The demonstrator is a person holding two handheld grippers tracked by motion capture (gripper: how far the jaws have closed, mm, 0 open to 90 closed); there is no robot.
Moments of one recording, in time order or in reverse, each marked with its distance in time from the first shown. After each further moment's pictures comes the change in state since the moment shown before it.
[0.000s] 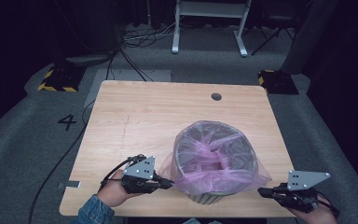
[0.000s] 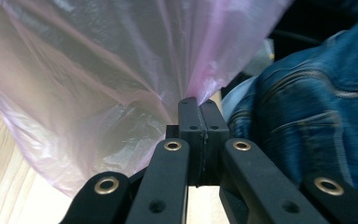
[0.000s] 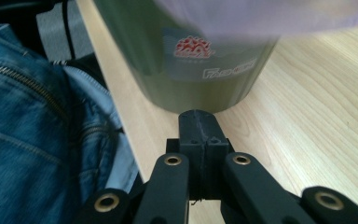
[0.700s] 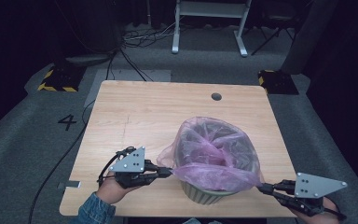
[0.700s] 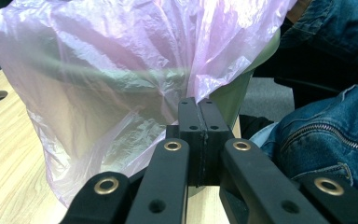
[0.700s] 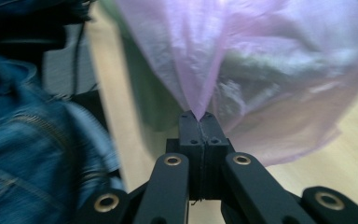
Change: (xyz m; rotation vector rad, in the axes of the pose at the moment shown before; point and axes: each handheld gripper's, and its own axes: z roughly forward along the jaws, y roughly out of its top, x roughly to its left) left arm -0.008 0.019 -0.023 -0.157 0.089 0.061; right arm 0.033 0.039 -0.018 -0.132 -0.051 -0.181
